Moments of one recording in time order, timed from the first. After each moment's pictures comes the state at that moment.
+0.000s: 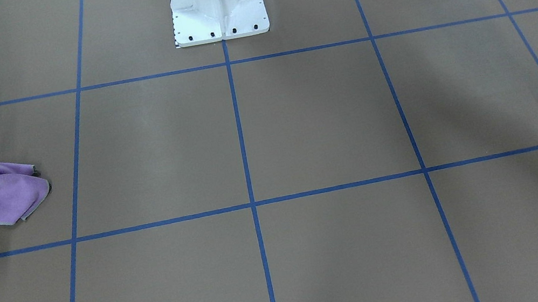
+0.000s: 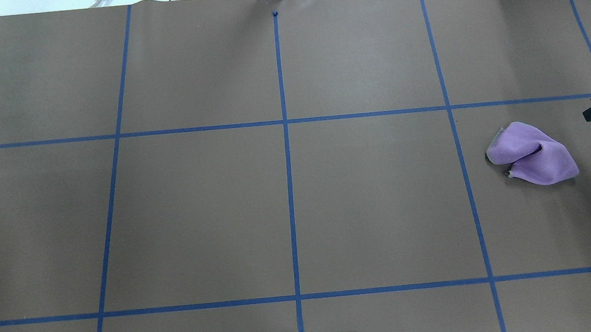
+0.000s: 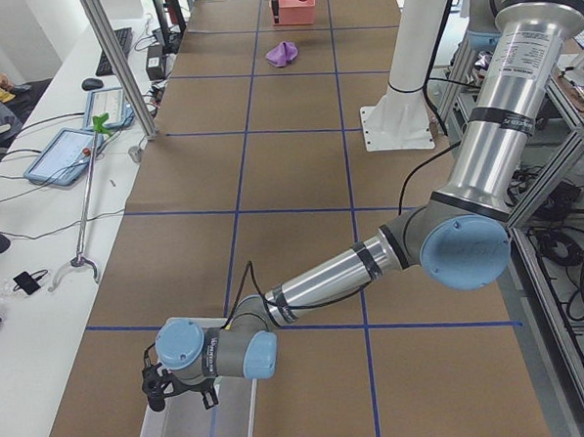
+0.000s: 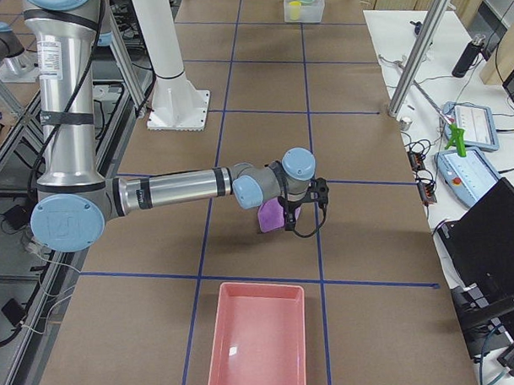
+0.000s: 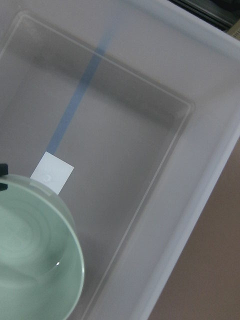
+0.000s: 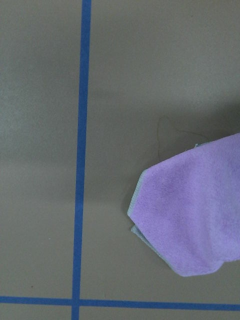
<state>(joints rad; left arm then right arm) -1.60 -1.90 -0.76 -2.15 -2.33 -0.50 1.26 -1.61 1.72 -1.33 2.44 0.41</state>
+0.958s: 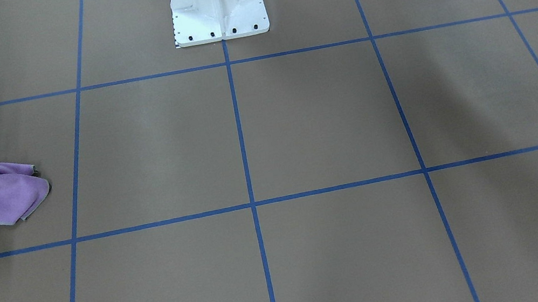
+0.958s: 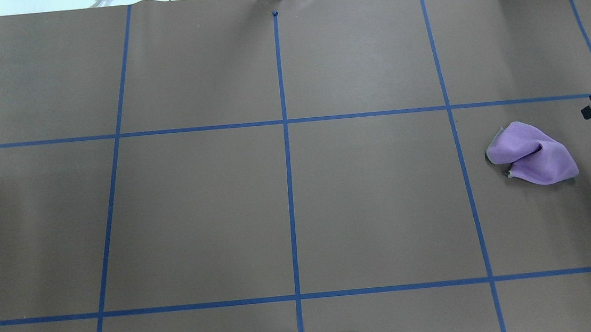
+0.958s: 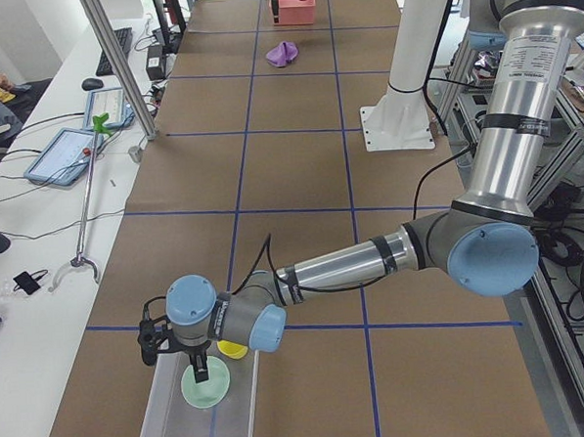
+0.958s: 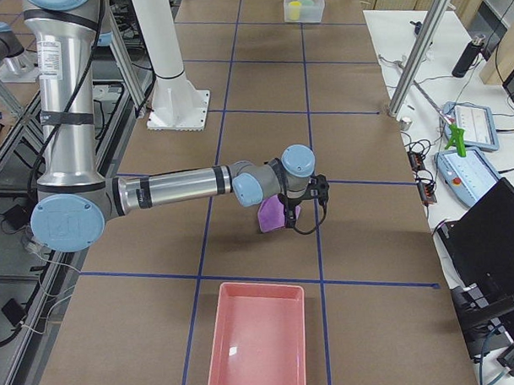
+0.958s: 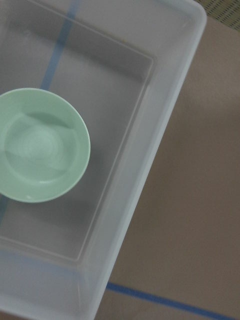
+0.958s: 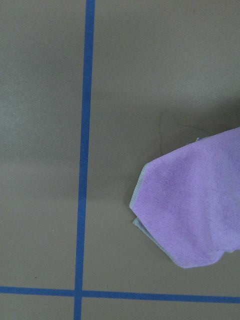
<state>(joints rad) -1.60 -1.75 -1.18 -2.15 -2.35 -0.50 1.26 -1.61 1.74 -1.33 2.44 0.44</state>
